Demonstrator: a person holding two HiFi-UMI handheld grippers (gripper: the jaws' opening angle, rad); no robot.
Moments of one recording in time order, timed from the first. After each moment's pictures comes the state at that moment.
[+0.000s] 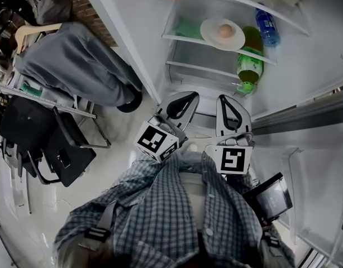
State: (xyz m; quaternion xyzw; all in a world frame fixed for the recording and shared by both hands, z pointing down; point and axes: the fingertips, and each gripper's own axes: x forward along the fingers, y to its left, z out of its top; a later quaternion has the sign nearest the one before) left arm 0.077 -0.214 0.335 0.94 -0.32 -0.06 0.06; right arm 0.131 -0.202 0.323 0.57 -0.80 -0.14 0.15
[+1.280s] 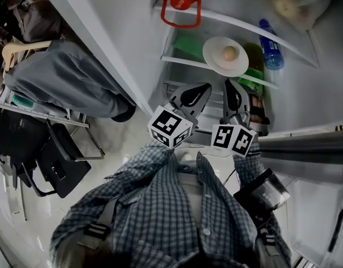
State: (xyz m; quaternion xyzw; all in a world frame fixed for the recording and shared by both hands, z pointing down) left arm 0.118 -0.327 0.341 0.95 -0.28 -0.06 0.07; right arm 0.160 -0.335 0.342 0.52 -0.67 -0.31 0.44
